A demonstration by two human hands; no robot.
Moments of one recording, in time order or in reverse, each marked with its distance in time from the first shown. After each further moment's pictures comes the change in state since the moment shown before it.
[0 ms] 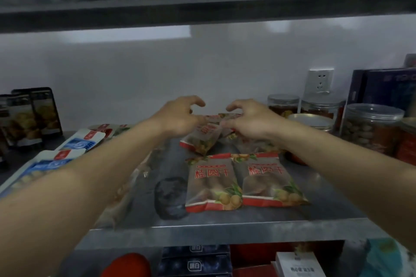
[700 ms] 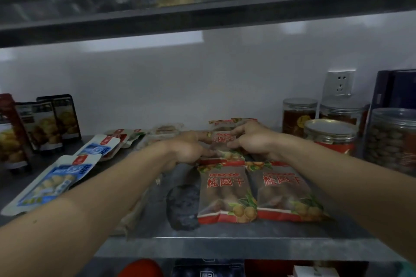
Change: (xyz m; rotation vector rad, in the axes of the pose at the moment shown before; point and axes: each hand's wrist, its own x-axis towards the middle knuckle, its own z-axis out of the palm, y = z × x) left_hand -0.002 -0.030 0.028 -0.303 -0.249 -0.299; right_hand 0.036 0.019 0.040 0.169 -0.166 0.119
